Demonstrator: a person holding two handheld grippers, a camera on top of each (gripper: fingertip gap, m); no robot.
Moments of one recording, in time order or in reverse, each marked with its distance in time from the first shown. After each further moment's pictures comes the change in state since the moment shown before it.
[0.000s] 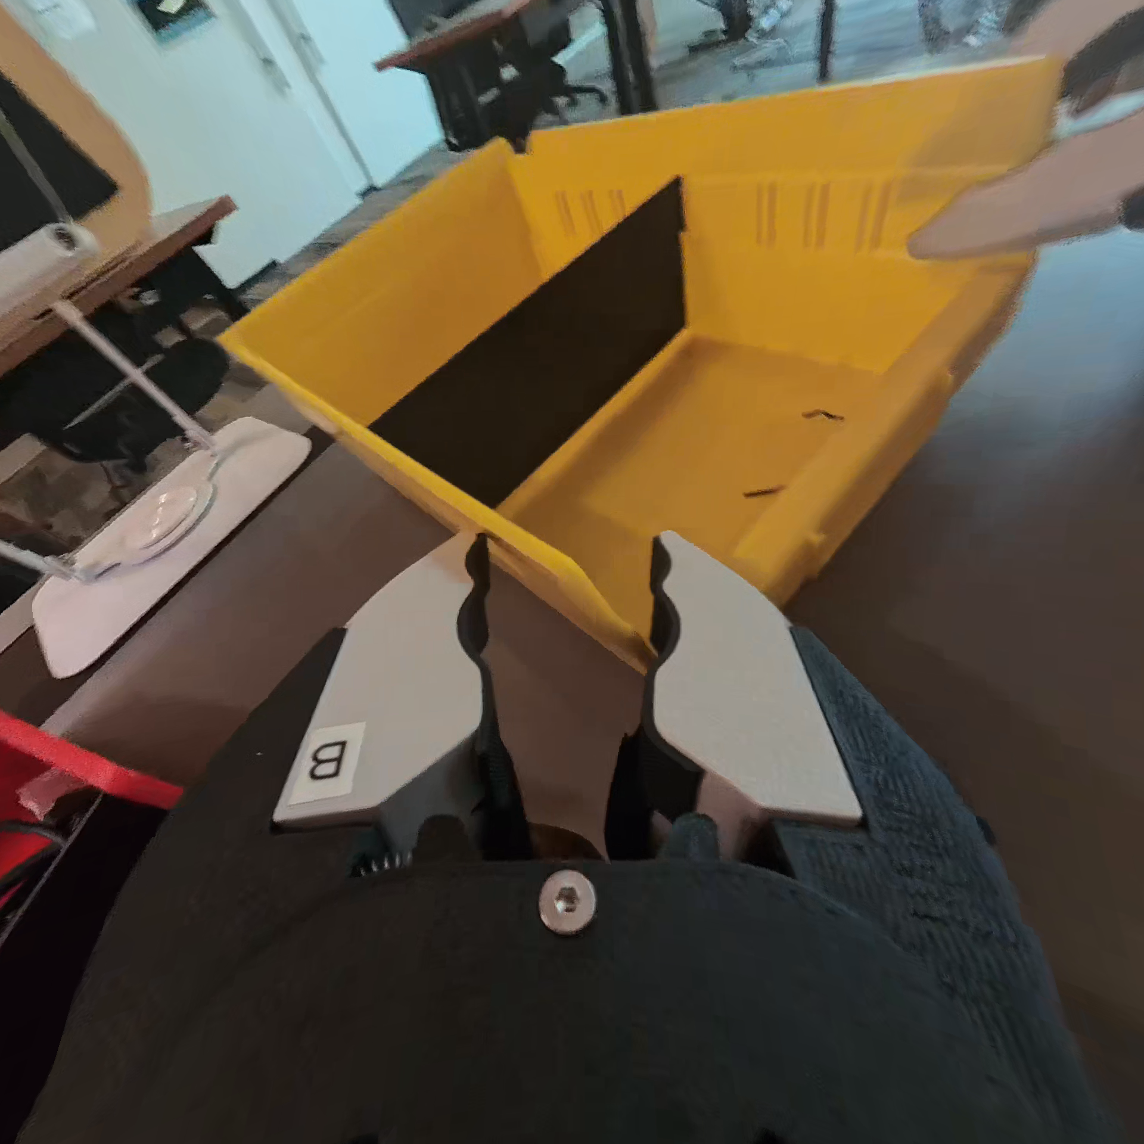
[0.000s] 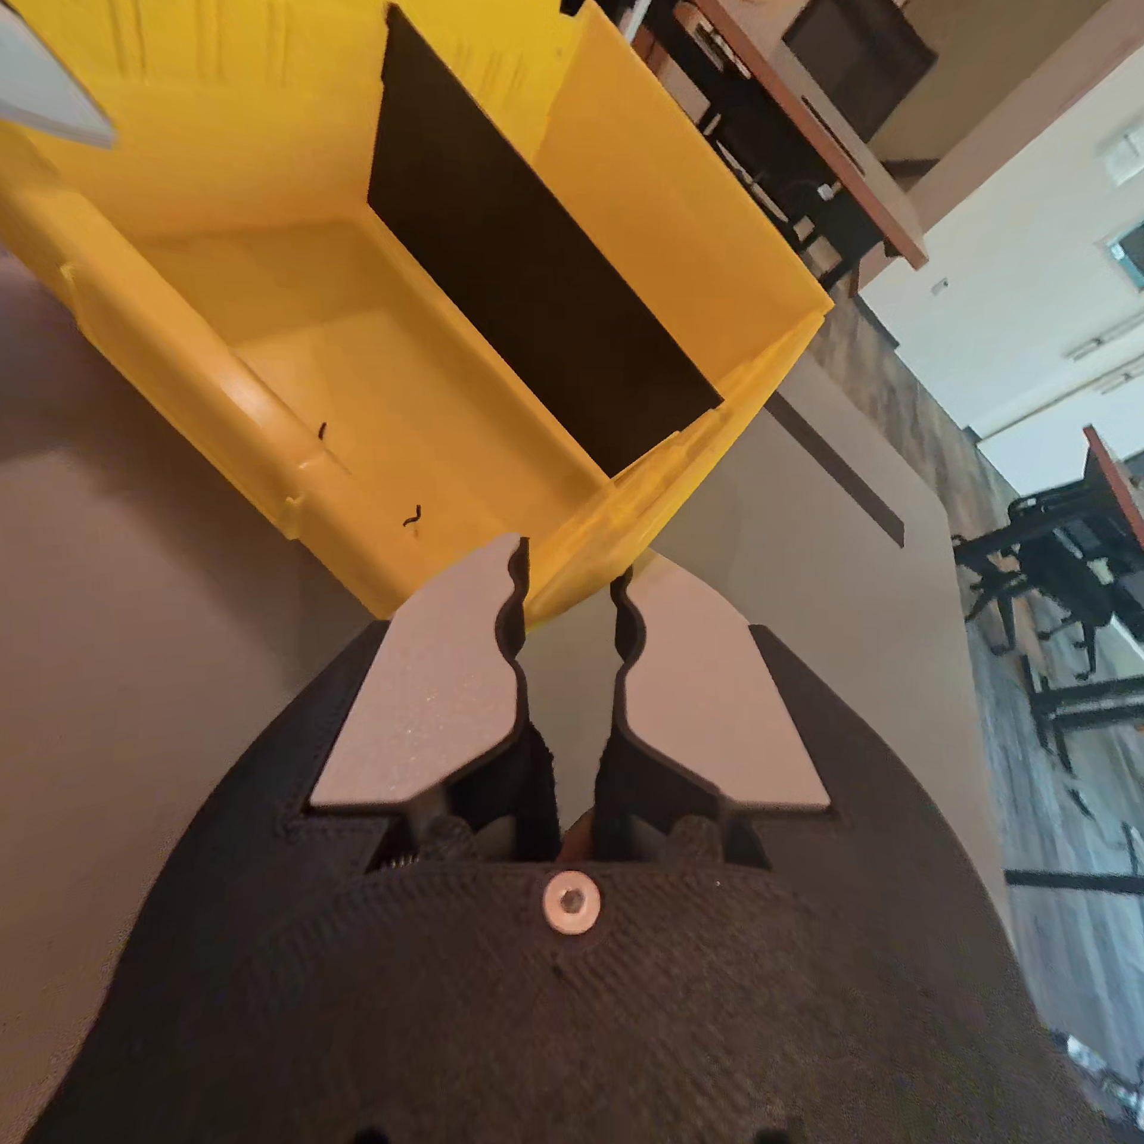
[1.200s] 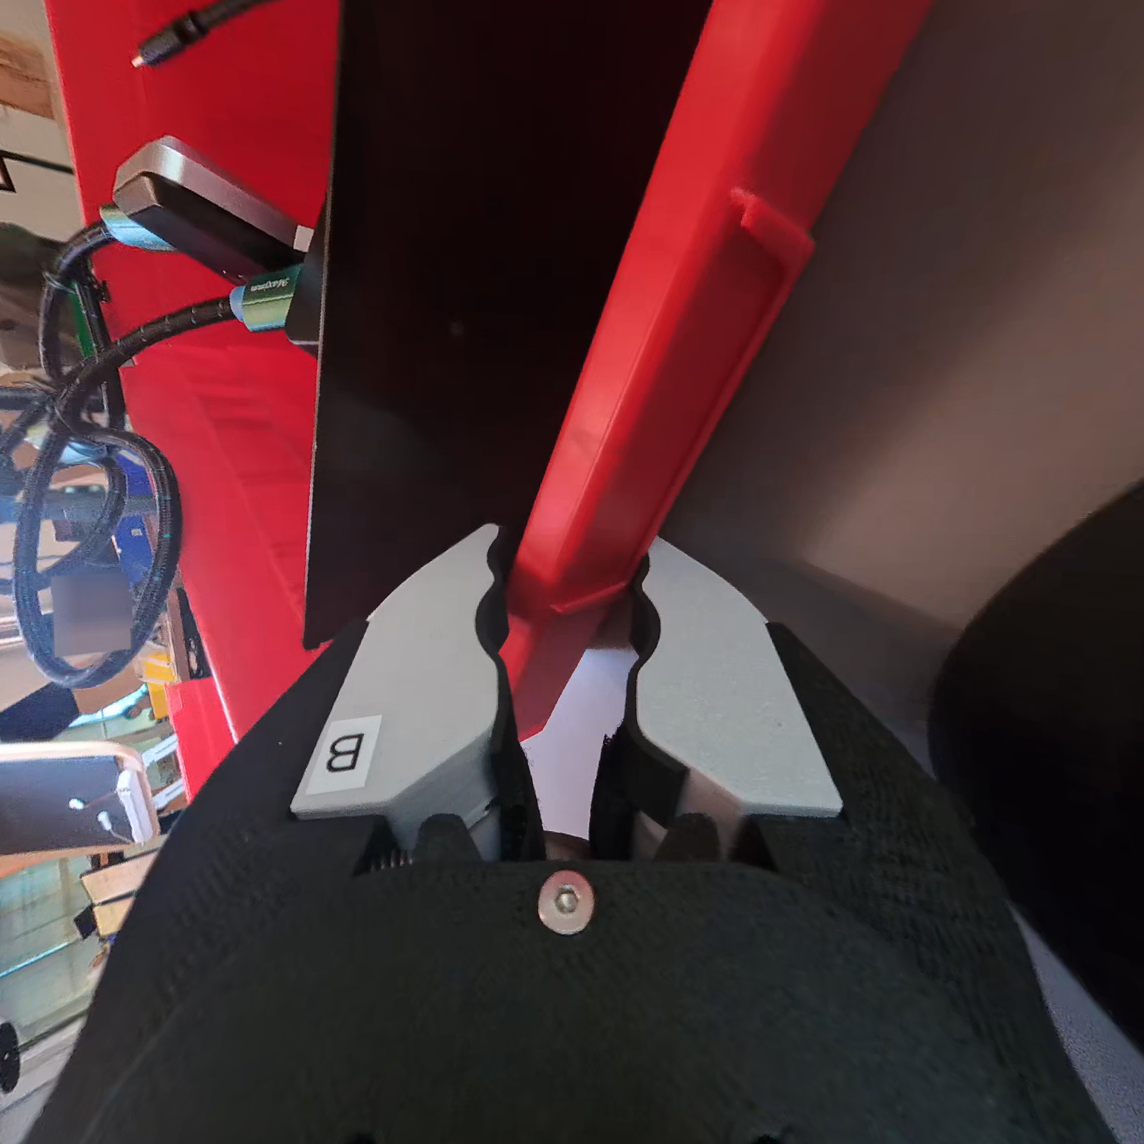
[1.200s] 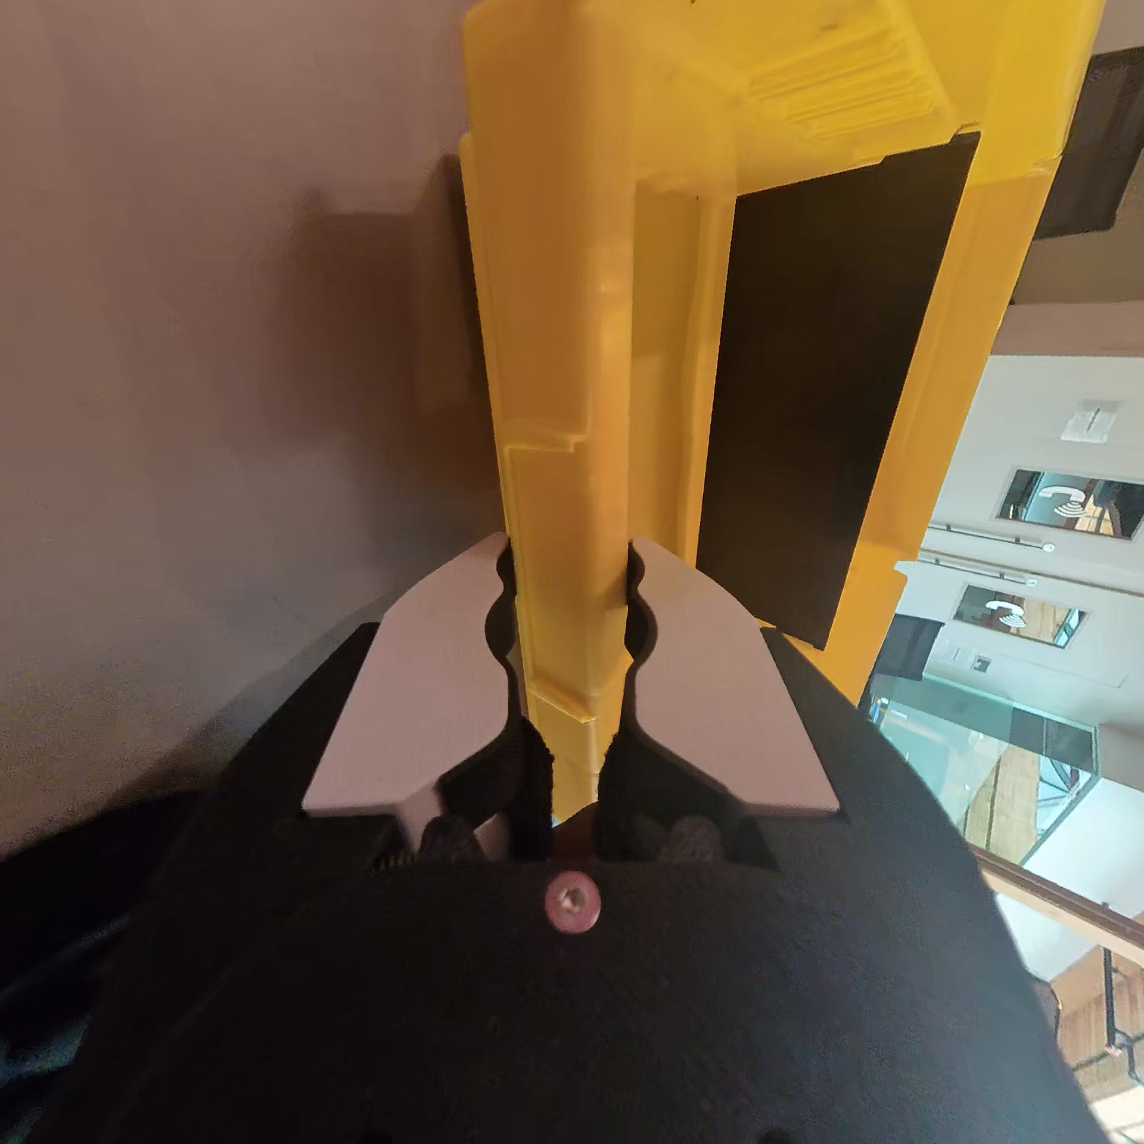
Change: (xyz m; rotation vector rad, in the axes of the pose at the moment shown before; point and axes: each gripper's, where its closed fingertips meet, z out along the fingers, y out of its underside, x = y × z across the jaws) left arm -0.146 0.208 -0.243 -0.784 -0.303 0.372; right arm -0.031 0.029 0.015 -0.316 -0.111 -0.731
